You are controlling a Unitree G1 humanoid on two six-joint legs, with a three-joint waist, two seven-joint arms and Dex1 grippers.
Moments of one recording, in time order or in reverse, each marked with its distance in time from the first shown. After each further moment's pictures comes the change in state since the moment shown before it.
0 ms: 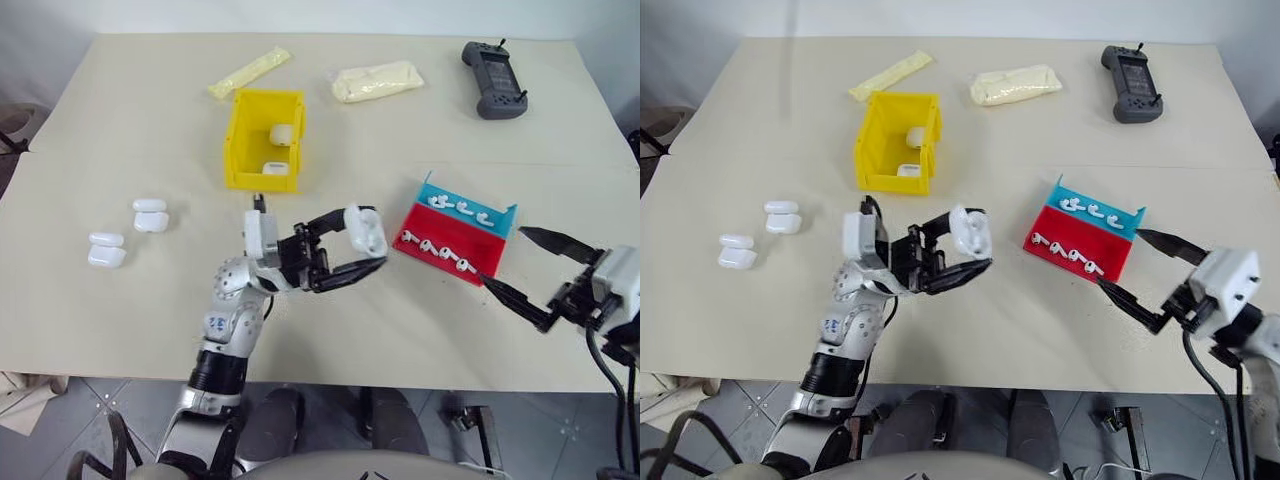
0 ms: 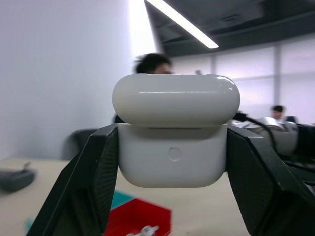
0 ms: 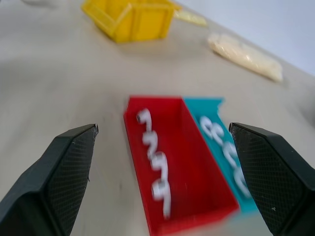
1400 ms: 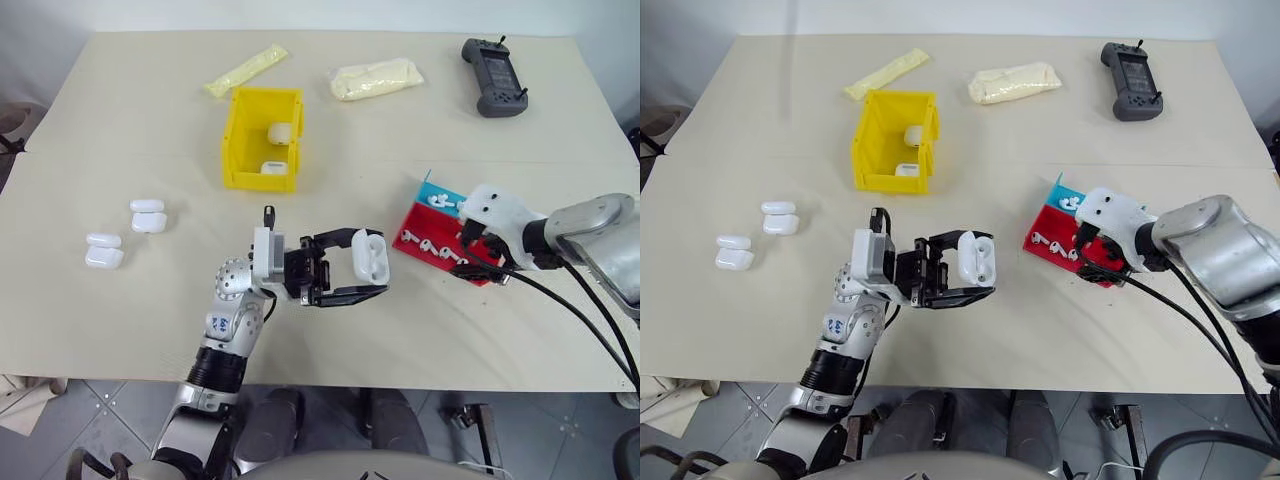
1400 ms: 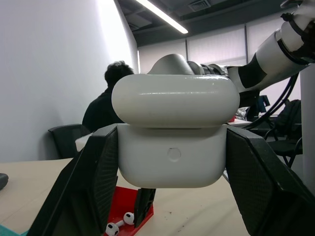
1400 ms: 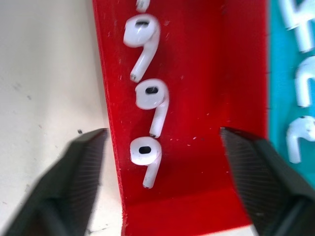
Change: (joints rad) left arm 0.035 0.059 -0.019 -0.011 0.027 -0.031 -0.015; right arm -0.979 -0.439 0.995 0.062 -0.257 1.081 -0.087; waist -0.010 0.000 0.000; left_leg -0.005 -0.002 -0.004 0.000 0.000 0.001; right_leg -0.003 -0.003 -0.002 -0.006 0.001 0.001
